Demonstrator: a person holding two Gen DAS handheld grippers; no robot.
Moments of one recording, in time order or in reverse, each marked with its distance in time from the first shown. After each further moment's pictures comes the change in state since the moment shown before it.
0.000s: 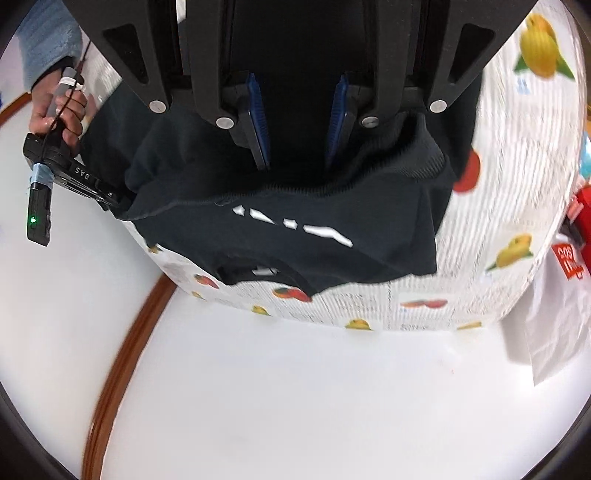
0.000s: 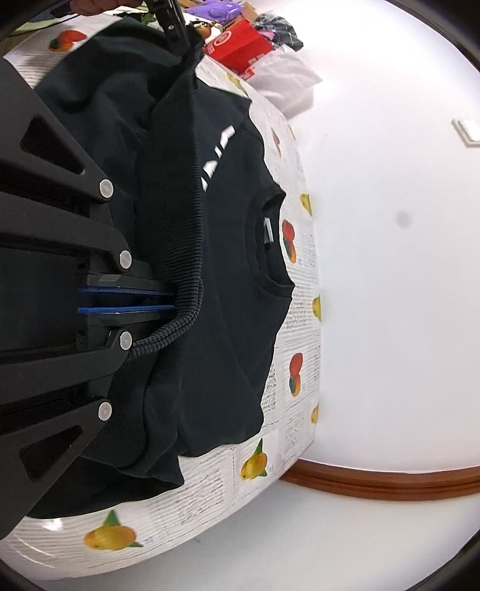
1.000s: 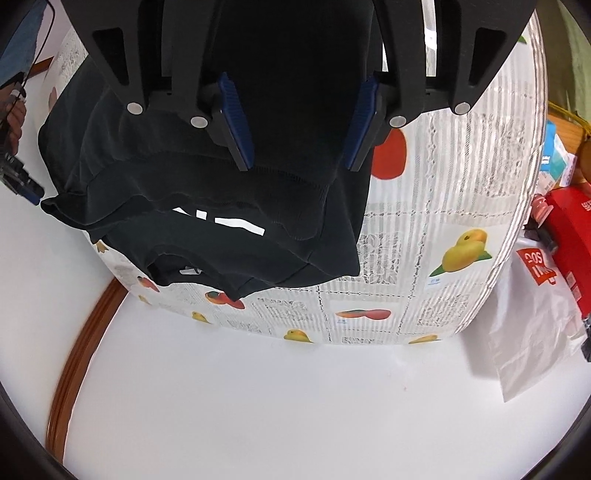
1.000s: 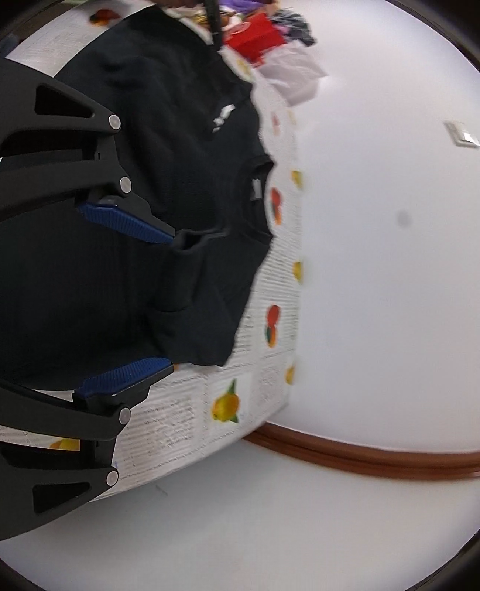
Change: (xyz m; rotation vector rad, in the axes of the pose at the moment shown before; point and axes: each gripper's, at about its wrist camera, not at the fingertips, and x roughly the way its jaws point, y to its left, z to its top) left arm 0.018 0.063 0.023 -0.024 0.081 0.123; right arm -0.043 -0.065 0.000 -0.131 -0.027 -0.065
